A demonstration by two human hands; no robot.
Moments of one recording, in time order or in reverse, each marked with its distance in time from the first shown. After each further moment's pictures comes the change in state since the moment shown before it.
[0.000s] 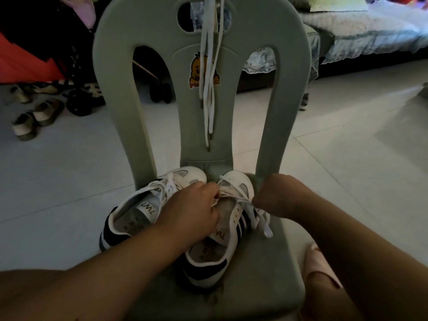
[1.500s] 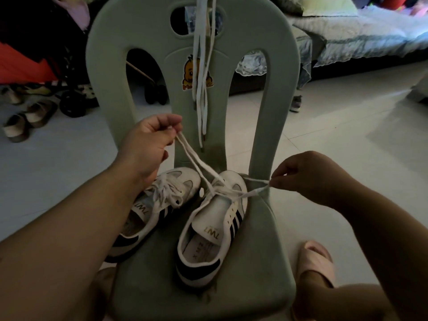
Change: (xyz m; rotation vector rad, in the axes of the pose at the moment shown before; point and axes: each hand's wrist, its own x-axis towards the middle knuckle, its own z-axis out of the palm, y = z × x) left_hand 0.041 -0.014 -0.079 -1.111 0.359 -0.340; right_hand -0.033 0.034 -0.049 0.161 0.232 -0.123
